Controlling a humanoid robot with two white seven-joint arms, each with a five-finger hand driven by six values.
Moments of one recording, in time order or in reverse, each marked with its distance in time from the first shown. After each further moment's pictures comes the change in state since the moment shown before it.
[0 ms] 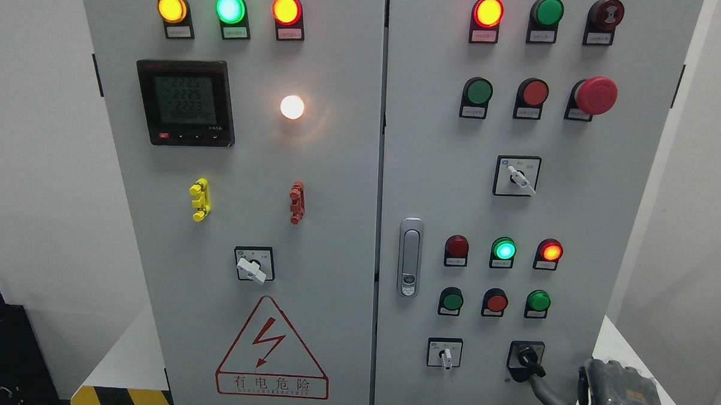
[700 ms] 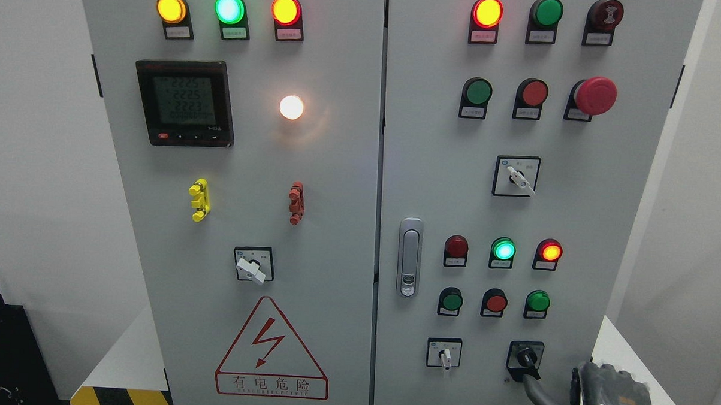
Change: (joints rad) left arm 0.000 0.000 0.000 0.000 0.000 0.000 0.000; right arm 0.046 0.031 0.051 -0.006 -0.008 0.031 -0.108
